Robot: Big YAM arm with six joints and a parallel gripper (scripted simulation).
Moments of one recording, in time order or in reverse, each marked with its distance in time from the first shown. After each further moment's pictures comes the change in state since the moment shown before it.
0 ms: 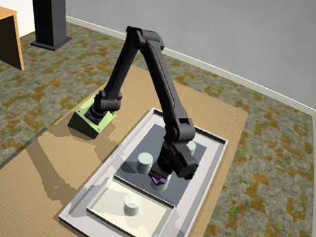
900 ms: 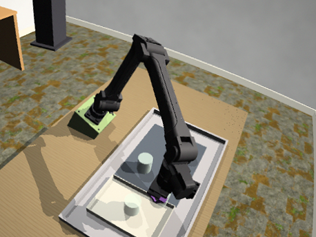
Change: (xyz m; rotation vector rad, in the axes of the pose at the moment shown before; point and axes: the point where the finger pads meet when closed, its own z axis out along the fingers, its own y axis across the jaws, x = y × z) arm -0.032 -0.066 -0.001 -0.008 0.001 -0.006
